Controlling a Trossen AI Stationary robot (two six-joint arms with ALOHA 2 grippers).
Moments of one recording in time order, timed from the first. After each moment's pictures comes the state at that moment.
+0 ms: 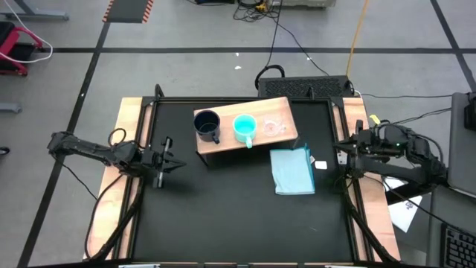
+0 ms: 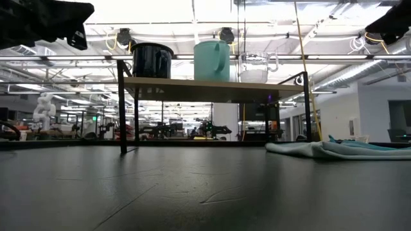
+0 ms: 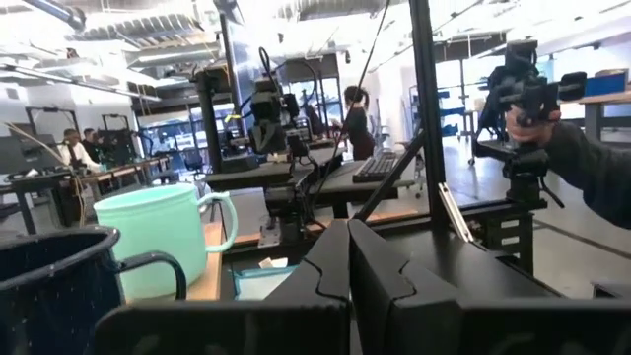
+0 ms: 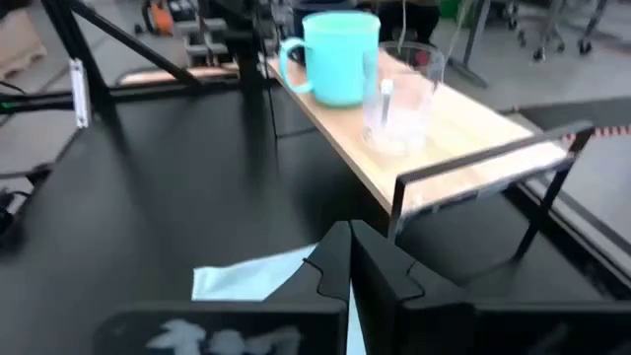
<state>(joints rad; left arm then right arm) -0.21 0.33 0.05 0.48 -0.05 0.15 -0.24 0.03 0.68 -0.98 -0.05 0.03</state>
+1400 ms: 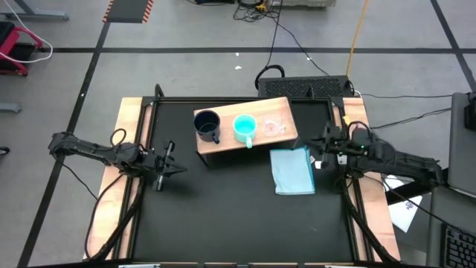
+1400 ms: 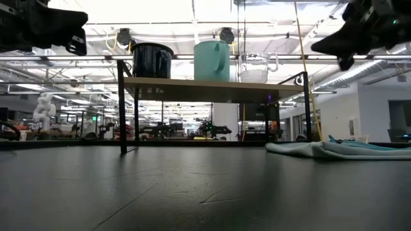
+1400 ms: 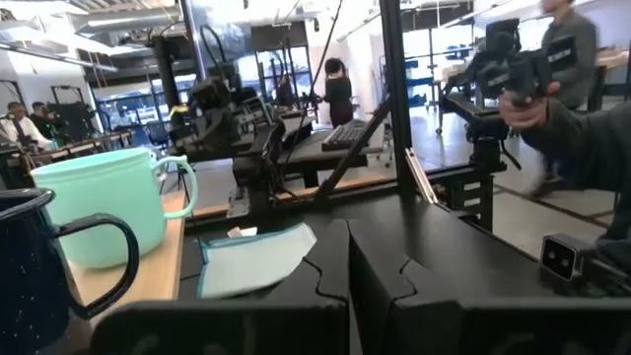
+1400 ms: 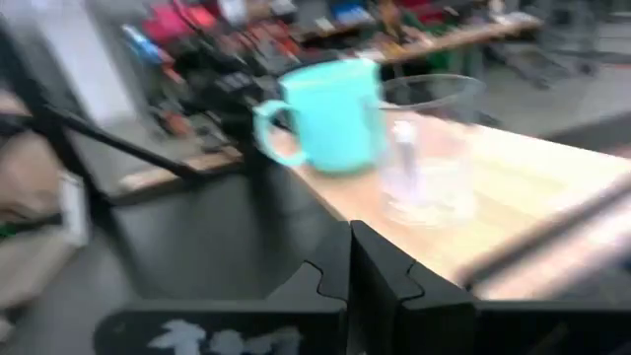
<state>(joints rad) -0.21 0.30 0.05 0.36 0.02 0.14 -0.23 0.19 0.28 -0.21 -0.02 0.22</state>
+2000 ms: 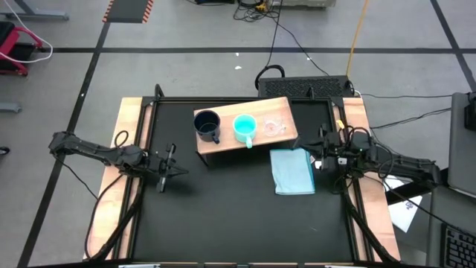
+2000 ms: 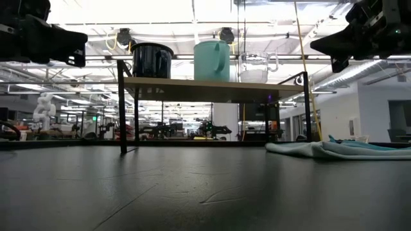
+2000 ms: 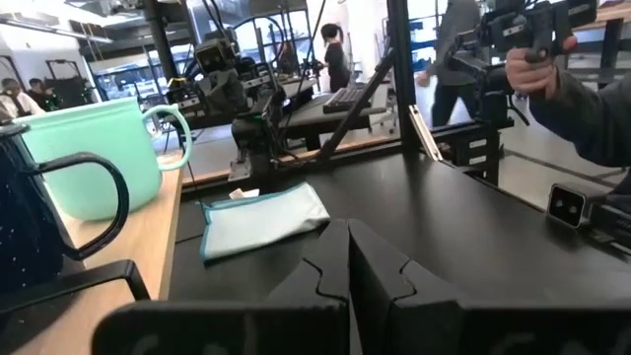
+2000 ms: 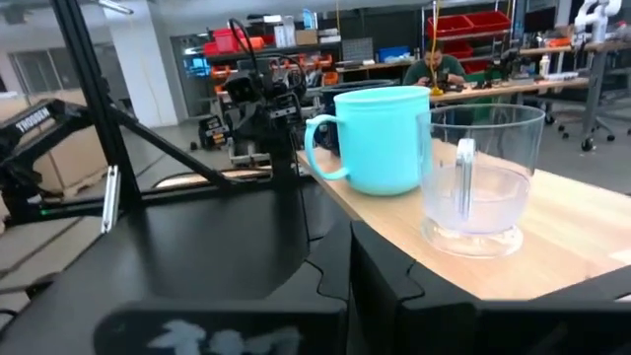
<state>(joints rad) -0.22 0.30 0.01 0.31 -0.01 0.17 -0.23 0.16 0.14 0.02 -0.13 0.13</state>
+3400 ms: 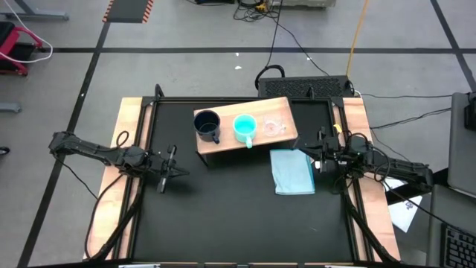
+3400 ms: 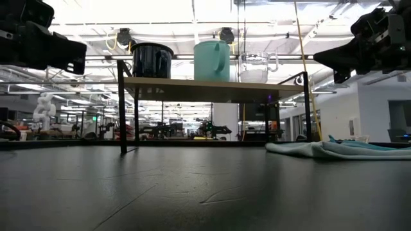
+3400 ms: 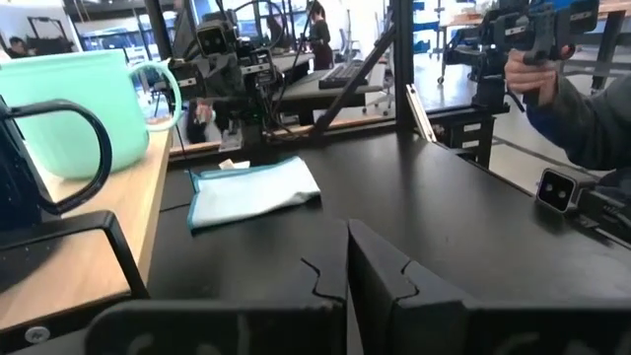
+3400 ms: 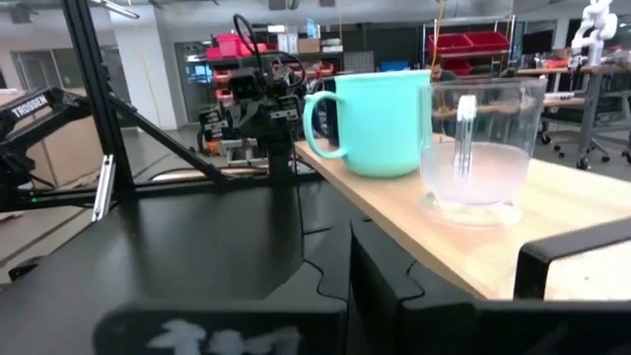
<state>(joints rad) -0.22 0.30 0.01 0.25 -0.01 0.11 -0.23 0.00 0.02 0.04 -0.14 0.08</state>
